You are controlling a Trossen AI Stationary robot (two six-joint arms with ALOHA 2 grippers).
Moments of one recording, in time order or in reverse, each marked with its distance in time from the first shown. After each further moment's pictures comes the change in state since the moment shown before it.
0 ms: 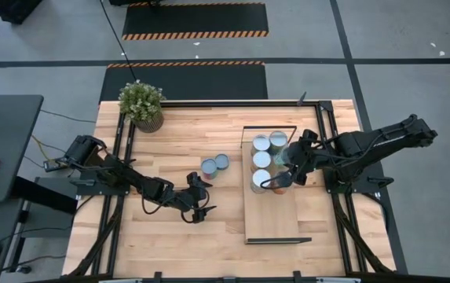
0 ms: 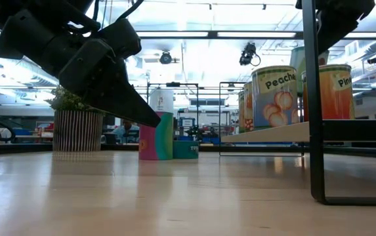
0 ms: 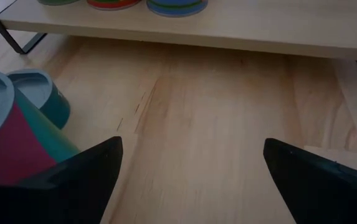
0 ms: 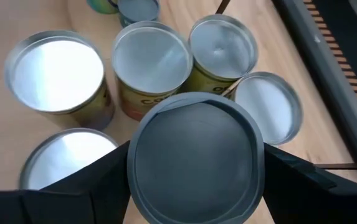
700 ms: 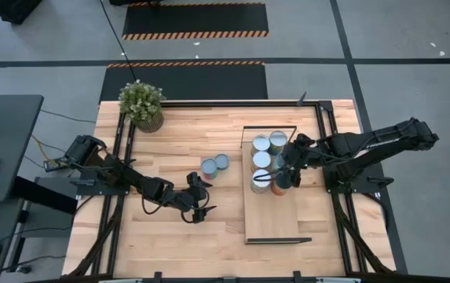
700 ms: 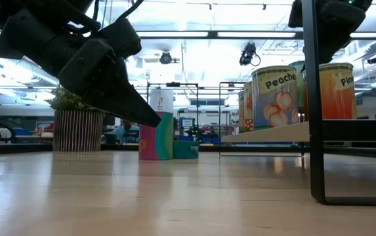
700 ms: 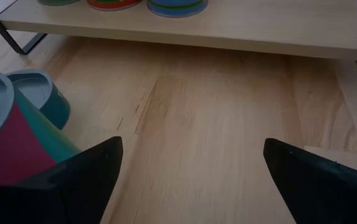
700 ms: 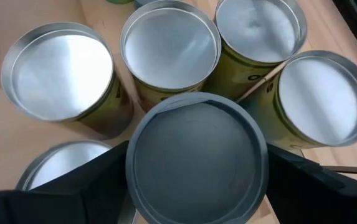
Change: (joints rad) left arm 0.000 0.000 0.000 0.002 0.000 0.000; right arm -0.096 0.018 -0.096 0.154 -0.154 0.004
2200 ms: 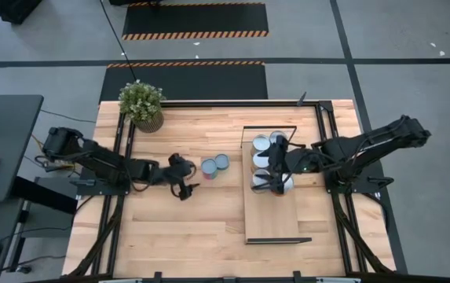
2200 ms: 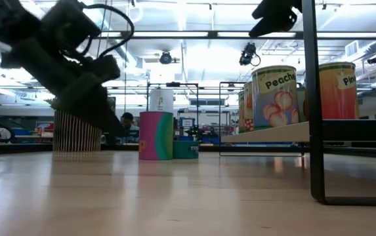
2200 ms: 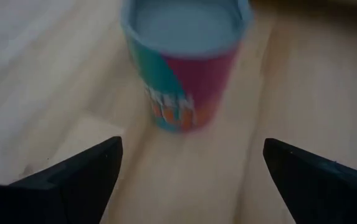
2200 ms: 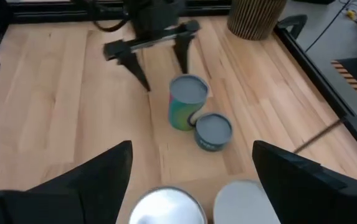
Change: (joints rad) left arm 0.227 -0.284 -0.235 -0.153 0.113 -0.029; right arm 0.097 0.131 0.122 0.414 0.062 -0.212
